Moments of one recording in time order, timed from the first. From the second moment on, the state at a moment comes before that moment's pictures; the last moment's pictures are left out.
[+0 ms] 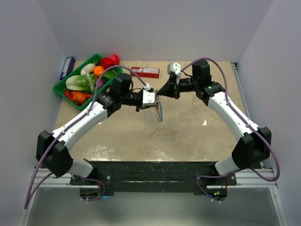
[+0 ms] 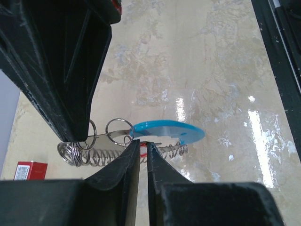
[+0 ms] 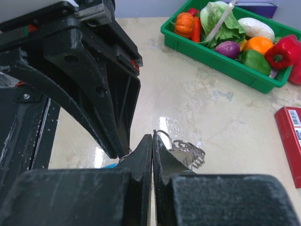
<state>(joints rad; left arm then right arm) -0.58 1.42 1.22 -0.32 0.80 0.74 0.38 1.50 1.35 -0.27 -1.06 -0.42</state>
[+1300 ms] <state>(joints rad) -0.60 1.40 1.25 -0.36 0.73 0.74 0.37 1.50 1.34 -0.26 -1.06 -0.40</state>
